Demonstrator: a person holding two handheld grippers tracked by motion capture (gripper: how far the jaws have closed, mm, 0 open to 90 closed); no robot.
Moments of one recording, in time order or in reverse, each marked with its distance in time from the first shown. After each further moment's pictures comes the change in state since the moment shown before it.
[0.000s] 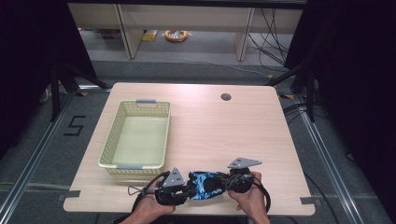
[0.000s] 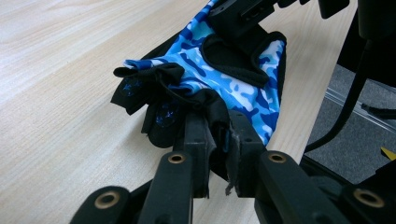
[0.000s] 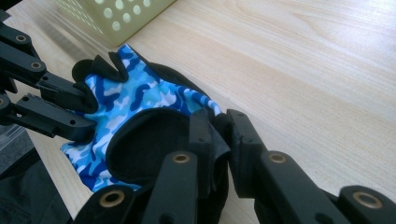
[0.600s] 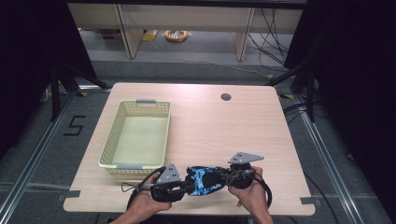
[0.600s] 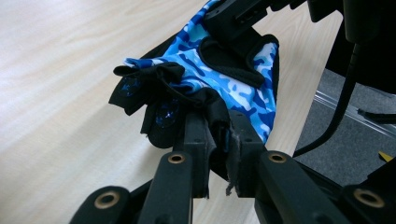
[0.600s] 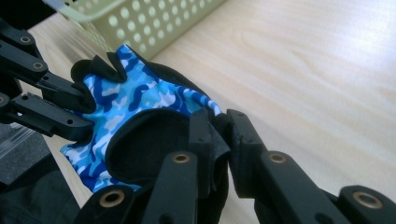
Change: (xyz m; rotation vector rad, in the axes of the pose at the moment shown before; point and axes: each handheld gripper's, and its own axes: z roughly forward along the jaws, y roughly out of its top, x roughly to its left) left arm 0.003 0.019 -0.025 -0.044 0.001 0.027; right arm 0.008 0.022 -0.015 -0.030 0.003 -0.019
